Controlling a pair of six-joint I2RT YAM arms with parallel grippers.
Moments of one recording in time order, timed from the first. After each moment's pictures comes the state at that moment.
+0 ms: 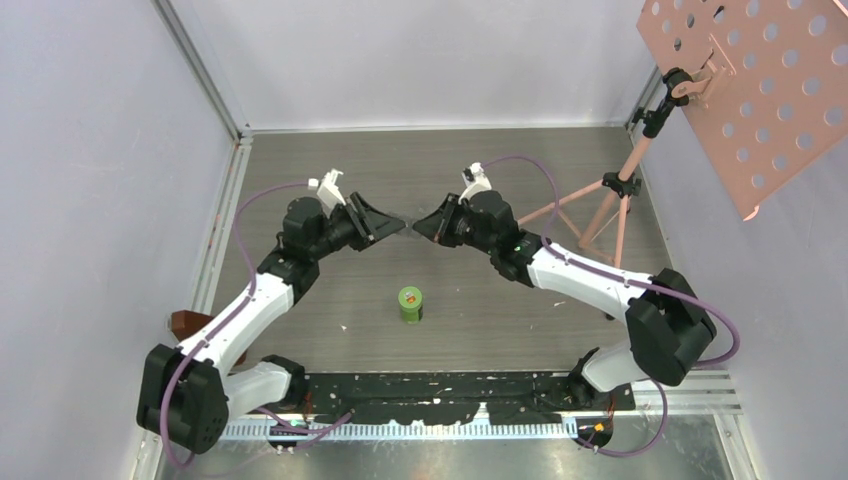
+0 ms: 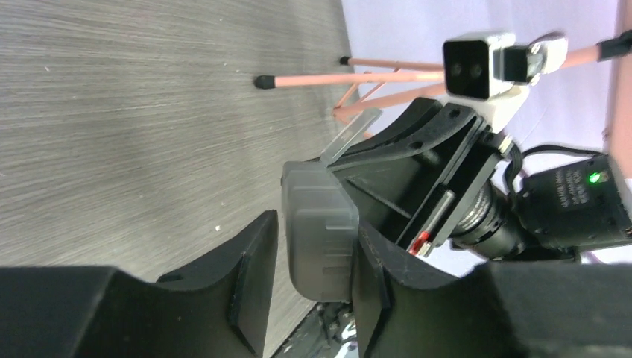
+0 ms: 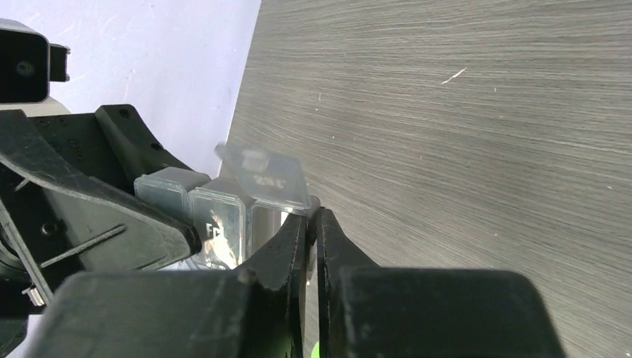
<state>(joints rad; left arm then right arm) -0.36 1.10 0.69 0.18 0.45 -0.94 0.74 1.44 0.90 0.24 -0.08 0.87</state>
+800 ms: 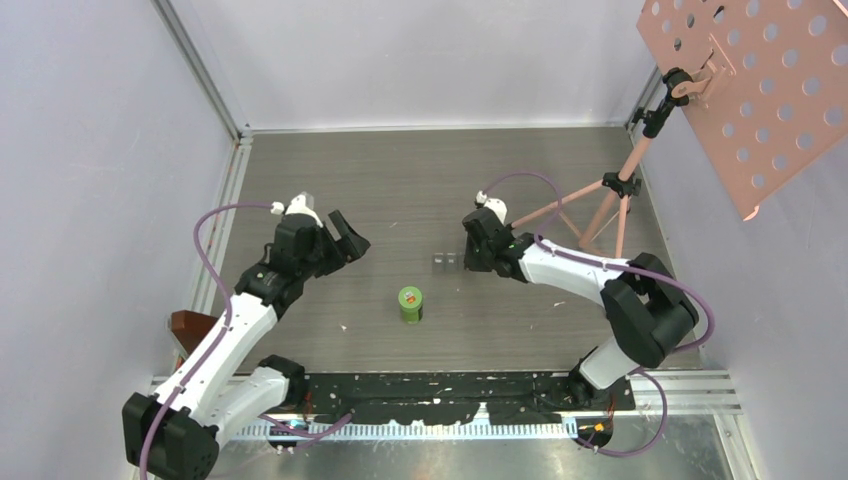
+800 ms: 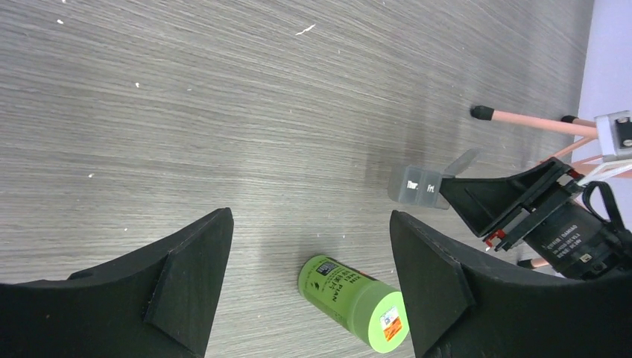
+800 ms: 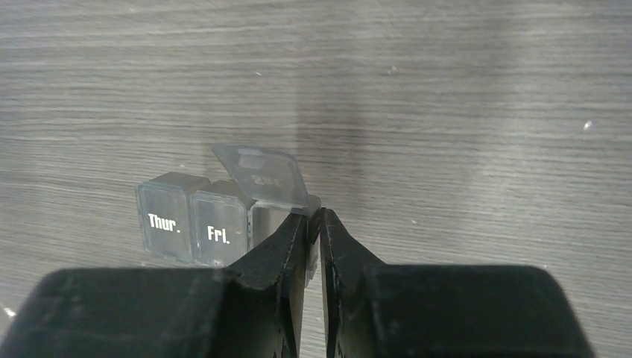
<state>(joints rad) -0.37 0.91 0.72 -0.40 -0.02 -0.75 0.69 1.54 0.88 -0.20 0.22 0.65</state>
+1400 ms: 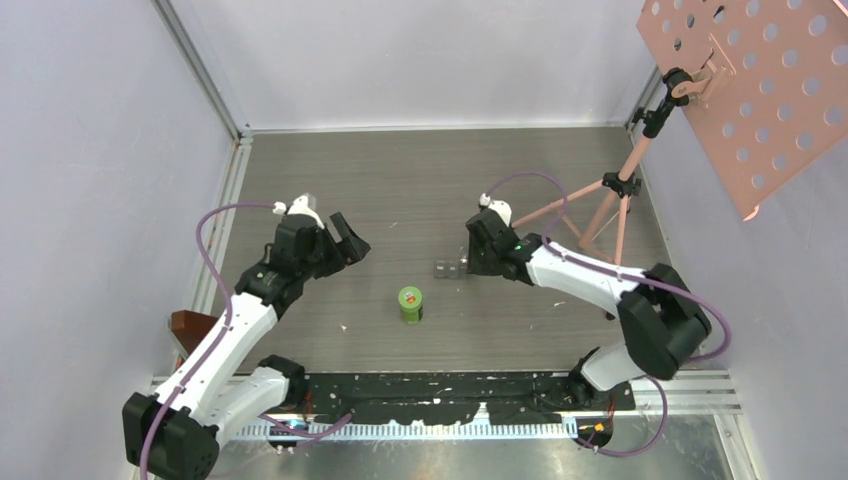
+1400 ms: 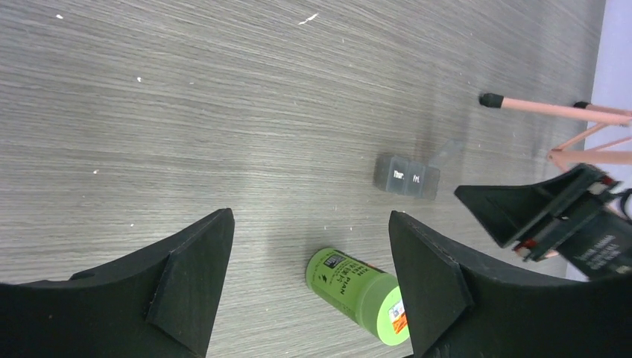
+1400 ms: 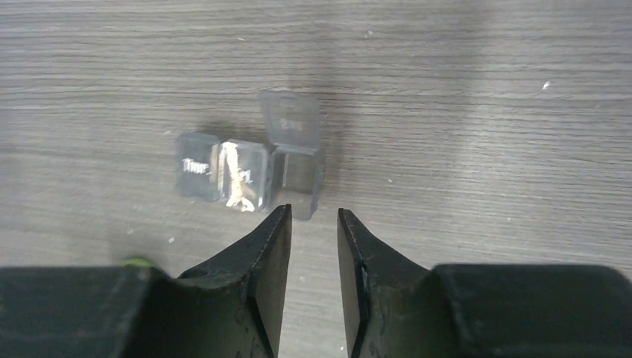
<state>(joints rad) -0.37 0.91 0.72 -0.42 -0.01 -0.73 0.70 1.51 0.88 -0.32 0.24 0.65</state>
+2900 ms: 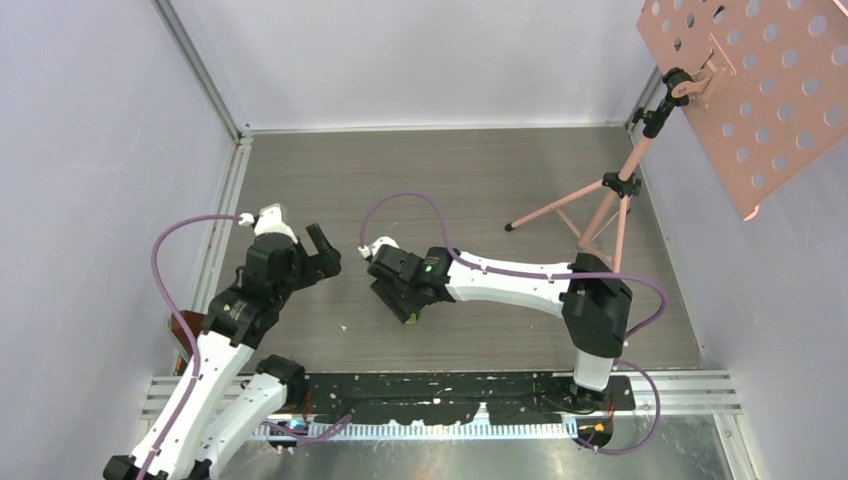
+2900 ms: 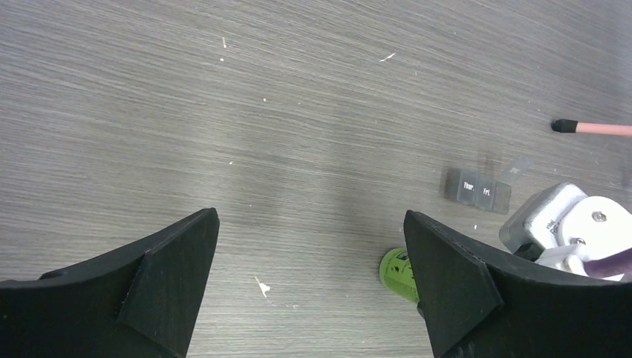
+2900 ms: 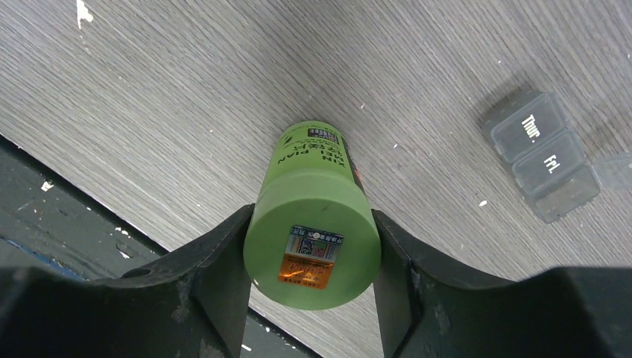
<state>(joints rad) -0.37 0.66 0.78 -0.69 -0.23 -0.58 1.17 1.80 1.39 -0.69 0.22 0.32</state>
